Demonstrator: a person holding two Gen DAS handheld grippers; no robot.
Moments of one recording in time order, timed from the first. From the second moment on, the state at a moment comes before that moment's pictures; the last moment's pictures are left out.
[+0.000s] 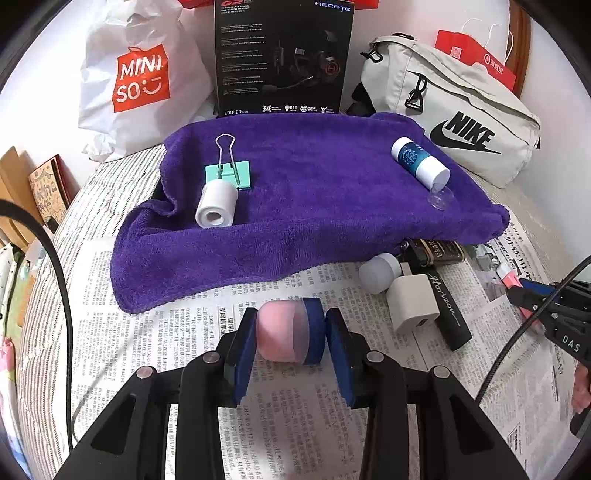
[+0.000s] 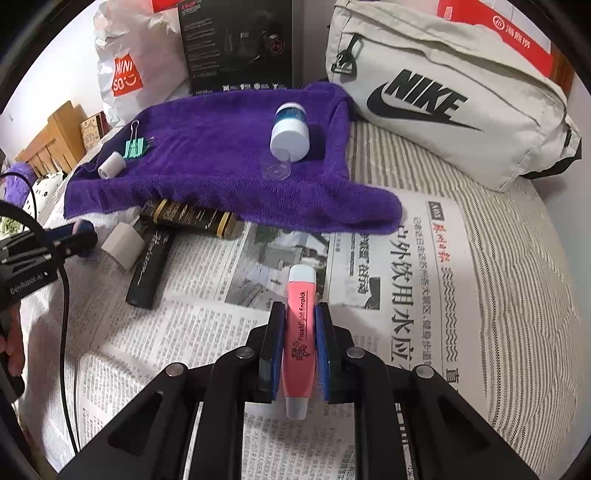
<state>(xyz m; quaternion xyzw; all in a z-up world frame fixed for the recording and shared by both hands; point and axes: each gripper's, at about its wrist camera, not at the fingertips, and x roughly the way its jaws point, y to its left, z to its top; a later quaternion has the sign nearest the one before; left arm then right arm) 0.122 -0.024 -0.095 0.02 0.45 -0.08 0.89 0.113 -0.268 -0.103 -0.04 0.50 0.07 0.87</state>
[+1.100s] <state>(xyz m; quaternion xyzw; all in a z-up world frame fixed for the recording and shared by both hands) 0.123 -0.017 -0.075 0.00 0.44 -0.09 0.89 0.117 -0.268 -0.080 -0.03 0.48 0.10 0.87</state>
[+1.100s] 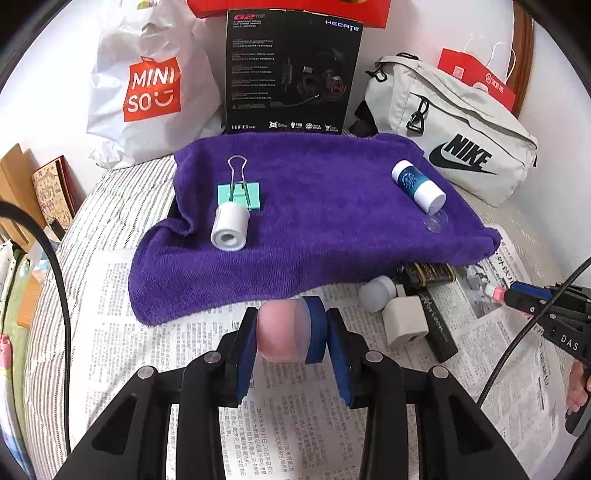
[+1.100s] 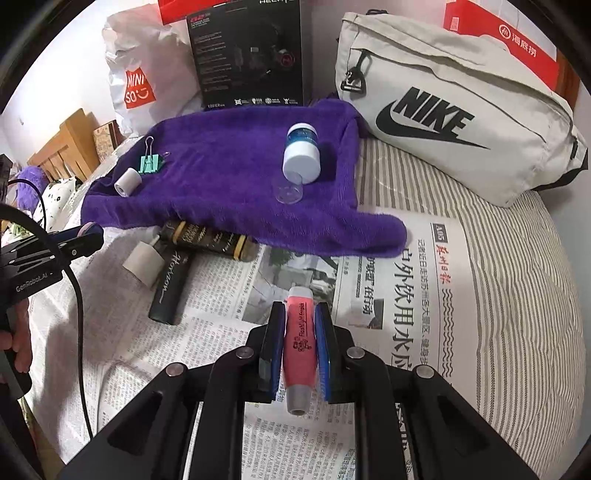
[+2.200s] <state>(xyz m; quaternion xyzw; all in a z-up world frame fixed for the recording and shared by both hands) 0.128 -0.014 -0.062 0.01 0.44 -0.09 0.89 0.122 -0.256 -0.076 -0.06 0.49 0.11 0.86</state>
